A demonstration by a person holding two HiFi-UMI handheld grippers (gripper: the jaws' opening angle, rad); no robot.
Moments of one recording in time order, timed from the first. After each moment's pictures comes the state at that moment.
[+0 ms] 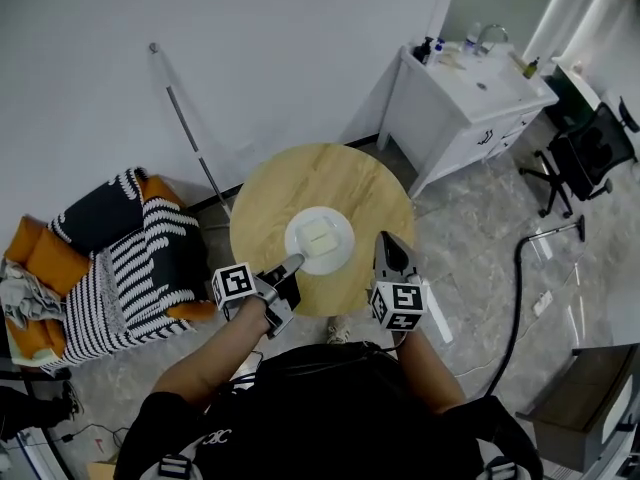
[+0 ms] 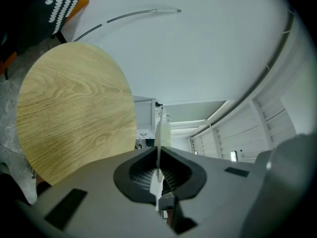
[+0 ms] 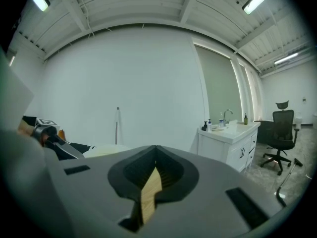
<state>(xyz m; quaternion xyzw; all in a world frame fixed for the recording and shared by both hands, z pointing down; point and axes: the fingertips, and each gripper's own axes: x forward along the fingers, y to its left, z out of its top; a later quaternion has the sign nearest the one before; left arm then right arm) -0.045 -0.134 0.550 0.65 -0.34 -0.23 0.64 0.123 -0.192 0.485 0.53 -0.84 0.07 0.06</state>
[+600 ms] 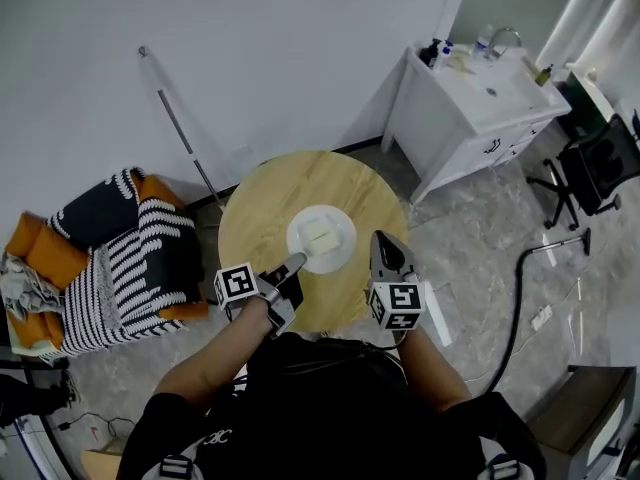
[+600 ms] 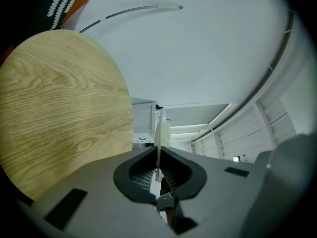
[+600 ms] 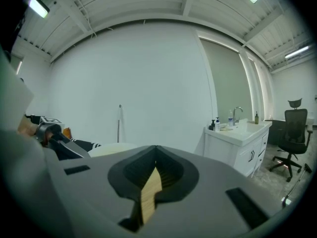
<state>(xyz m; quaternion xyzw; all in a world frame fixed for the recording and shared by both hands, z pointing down) -0.010 -0.194 0.549 0.64 -0.36 -0.25 0.63 0.138 -0.257 0.490 0.48 -0.87 0.07 0.08</state>
